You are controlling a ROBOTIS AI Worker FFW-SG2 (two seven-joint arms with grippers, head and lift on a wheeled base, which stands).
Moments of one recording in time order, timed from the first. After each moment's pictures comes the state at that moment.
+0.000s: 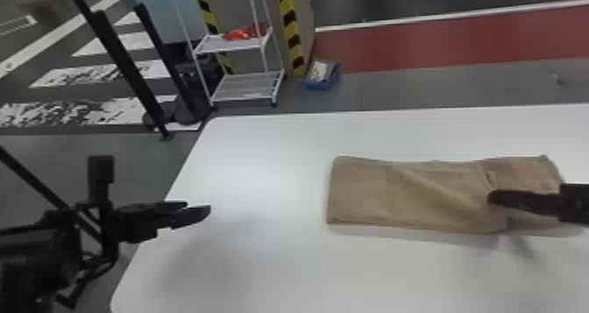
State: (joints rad) left arm 0.15 0.41 0.54 -1.87 0.16 1.03 -0.95; right arm -0.26 -0.02 -0.18 -1.76 0.20 1.43 0.87
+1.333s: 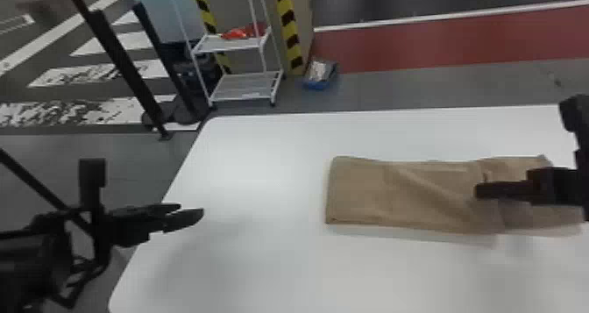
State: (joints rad) left arm 0.17 0.42 0.56 -1.87 0.16 1.01 -0.96; right arm -0.38 0.00 -0.05 -1.59 0.36 1.39 0.83
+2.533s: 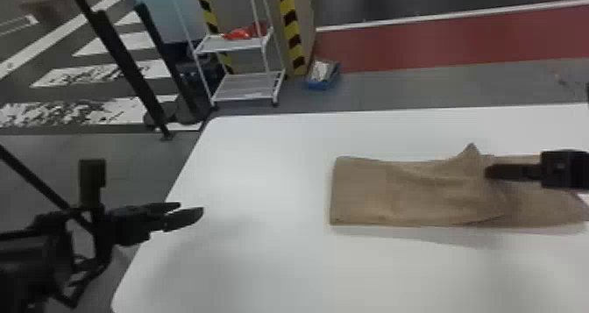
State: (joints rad) left arm 0.17 0.43 0.57 -1.85 0.16 0.98 -0.96; right arm -0.39 0.00 -0.13 -1.66 0.25 1.39 0.82
